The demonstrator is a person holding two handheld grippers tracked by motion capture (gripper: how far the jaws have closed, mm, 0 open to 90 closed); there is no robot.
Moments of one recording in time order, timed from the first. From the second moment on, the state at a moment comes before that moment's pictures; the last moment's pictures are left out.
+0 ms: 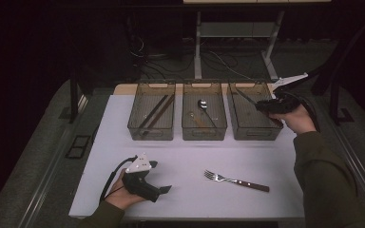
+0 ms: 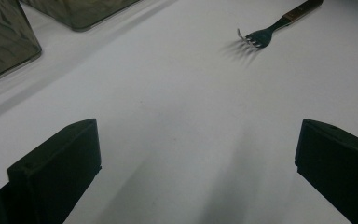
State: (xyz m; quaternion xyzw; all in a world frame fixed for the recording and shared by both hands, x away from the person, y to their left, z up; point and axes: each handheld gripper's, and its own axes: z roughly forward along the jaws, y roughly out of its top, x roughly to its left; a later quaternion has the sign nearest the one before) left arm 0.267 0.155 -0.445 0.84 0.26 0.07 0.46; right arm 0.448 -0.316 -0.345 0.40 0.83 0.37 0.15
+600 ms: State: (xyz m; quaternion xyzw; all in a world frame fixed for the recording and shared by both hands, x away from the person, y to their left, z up) left arm 0.267 0.158 -0.445 0.84 0.27 0.07 0.46; right arm 0.491 -0.318 -0.384 0.45 0.82 0.32 0.12
